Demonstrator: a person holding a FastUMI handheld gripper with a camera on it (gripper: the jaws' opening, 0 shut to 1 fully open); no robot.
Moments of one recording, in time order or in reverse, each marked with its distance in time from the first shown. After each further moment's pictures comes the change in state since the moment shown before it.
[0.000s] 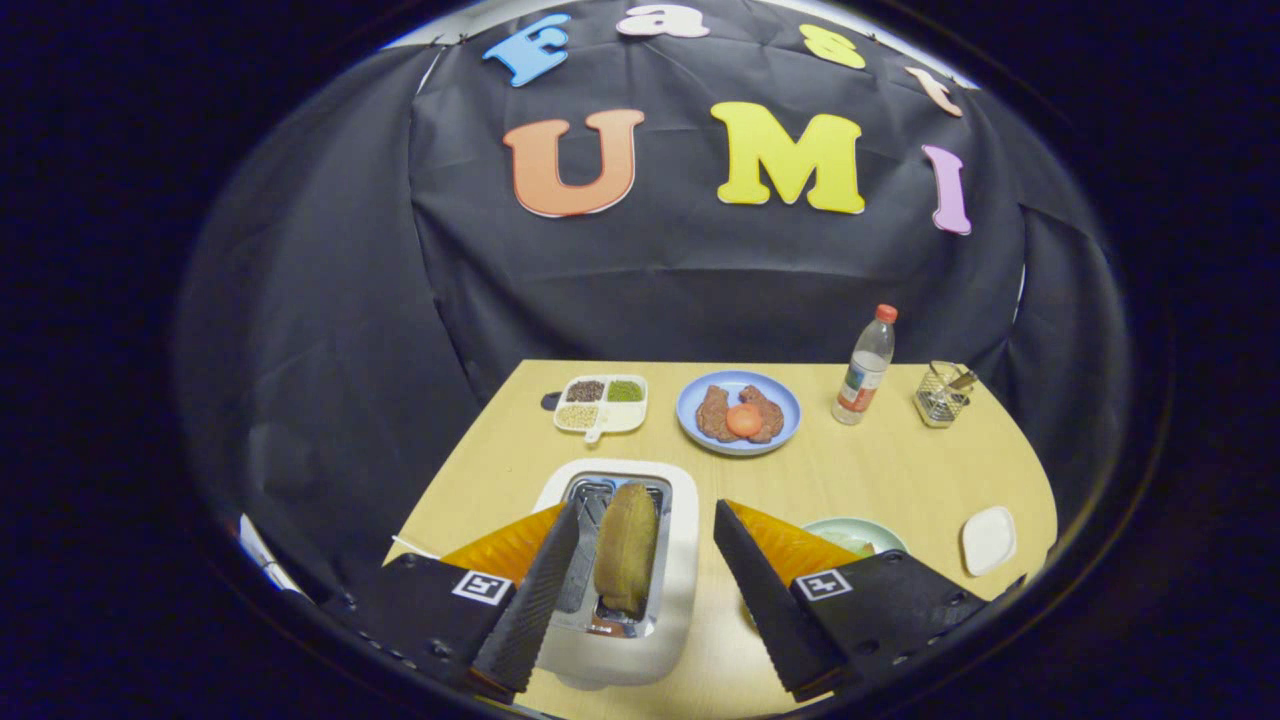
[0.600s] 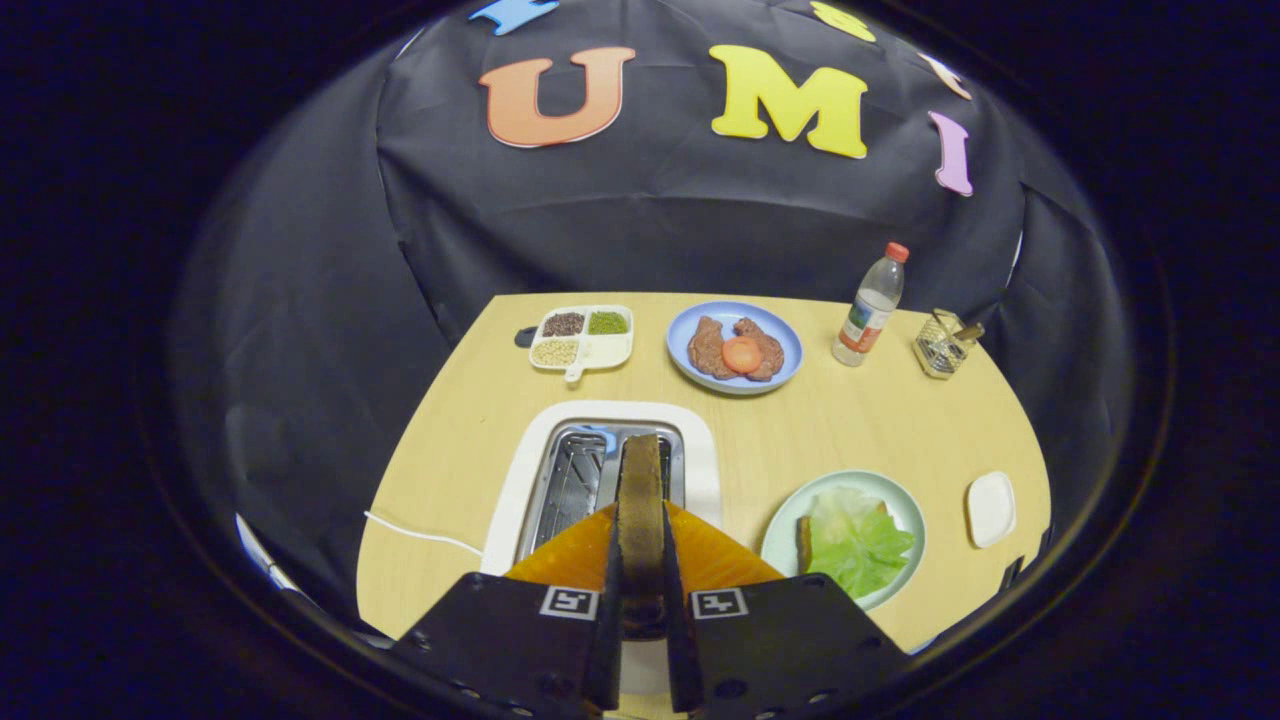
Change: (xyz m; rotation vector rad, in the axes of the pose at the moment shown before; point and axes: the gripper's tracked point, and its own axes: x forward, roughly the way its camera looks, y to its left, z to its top) arm 0.024 0.002 -0.031 0.008 0.176 -0.056
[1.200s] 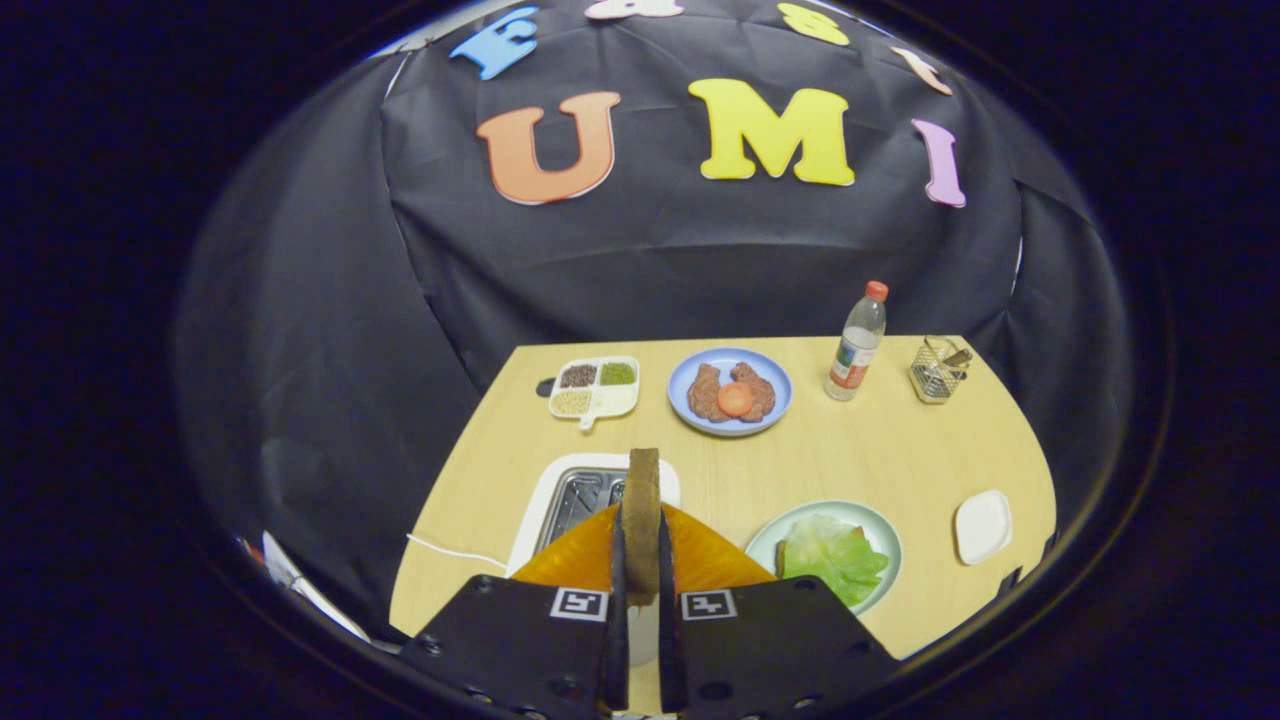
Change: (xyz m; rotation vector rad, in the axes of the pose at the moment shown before) arm -0.062 -0.033 0.046 0.095 -0.111 0.108
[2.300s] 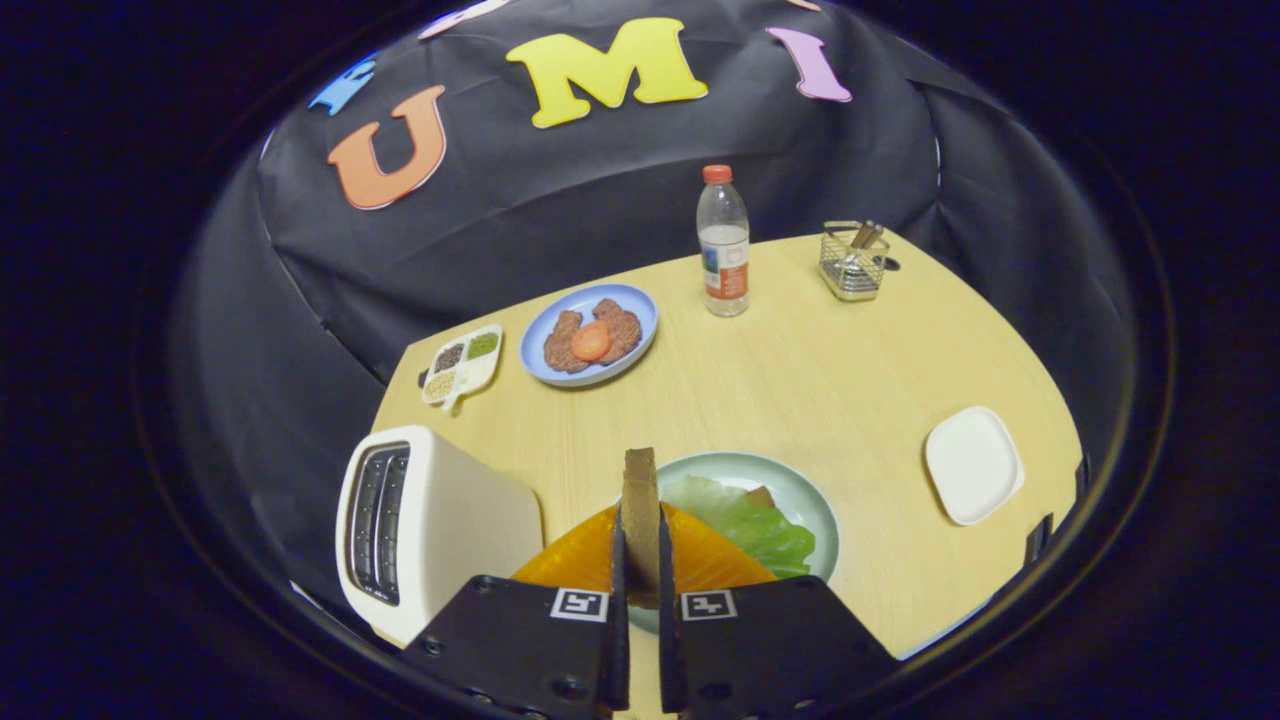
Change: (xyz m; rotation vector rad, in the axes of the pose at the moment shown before) arm 0.066 -0.155 -0.075 0.212 0.173 -0.076
